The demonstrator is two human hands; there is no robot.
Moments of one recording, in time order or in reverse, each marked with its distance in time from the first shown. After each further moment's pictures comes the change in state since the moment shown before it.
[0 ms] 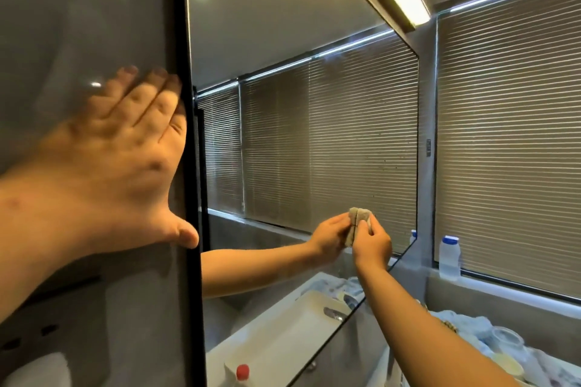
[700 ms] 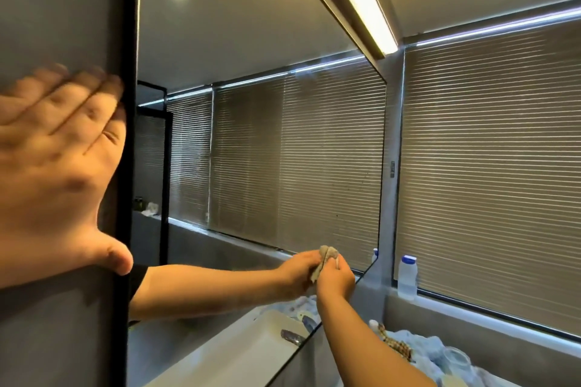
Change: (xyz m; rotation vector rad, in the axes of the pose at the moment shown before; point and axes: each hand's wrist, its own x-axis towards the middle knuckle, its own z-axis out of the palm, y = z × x) left_hand 0.013 -0.034 0.012 0.061 -0.002 -0.154; right_hand 0.012 0.031 0.000 0.062 0.088 0.248
